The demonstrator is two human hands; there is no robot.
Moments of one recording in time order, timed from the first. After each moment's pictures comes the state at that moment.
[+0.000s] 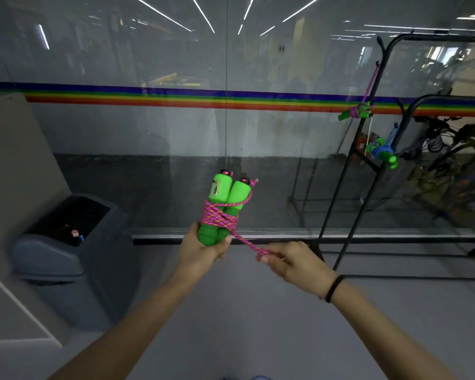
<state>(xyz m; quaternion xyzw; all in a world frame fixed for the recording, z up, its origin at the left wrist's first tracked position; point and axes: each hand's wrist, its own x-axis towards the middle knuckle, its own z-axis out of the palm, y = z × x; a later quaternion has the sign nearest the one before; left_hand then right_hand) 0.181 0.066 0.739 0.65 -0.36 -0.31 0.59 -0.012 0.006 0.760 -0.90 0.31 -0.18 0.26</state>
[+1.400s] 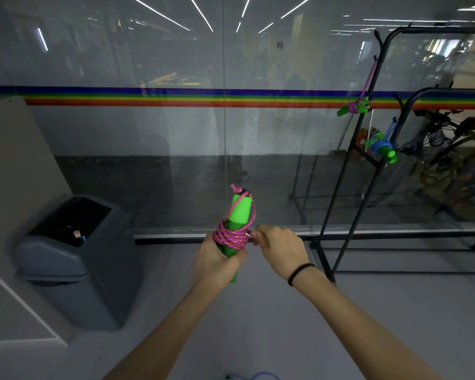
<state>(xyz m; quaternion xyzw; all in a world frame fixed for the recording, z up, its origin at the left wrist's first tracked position) 0.139 0.073 0.739 0.75 -0.36 -0.25 0.50 0.024 -0.006 0.745 -0.86 0.46 -0.20 0.12</state>
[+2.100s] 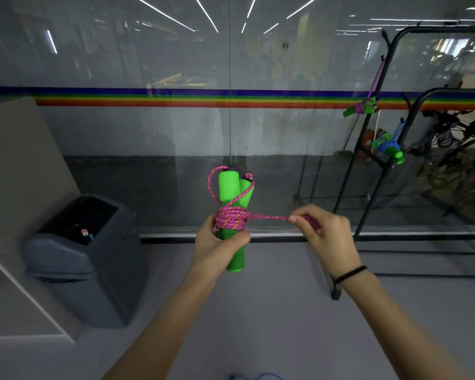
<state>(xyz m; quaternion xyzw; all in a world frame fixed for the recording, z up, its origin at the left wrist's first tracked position) 0.146 0.079 0.771 0.60 -0.34 -0.34 0.63 -0.030 -0.009 0.775 -0.81 0.35 -0.44 0.13</state>
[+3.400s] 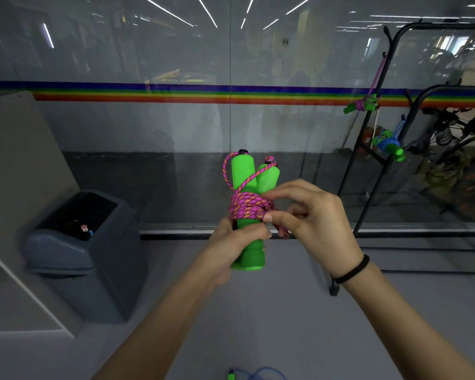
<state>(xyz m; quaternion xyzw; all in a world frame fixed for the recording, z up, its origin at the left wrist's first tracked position) 0.131 0.097 0.801 0.51 -0.38 -0.50 0.58 -0.003 0.045 0.836 -0.82 0.24 -0.45 0.26</state>
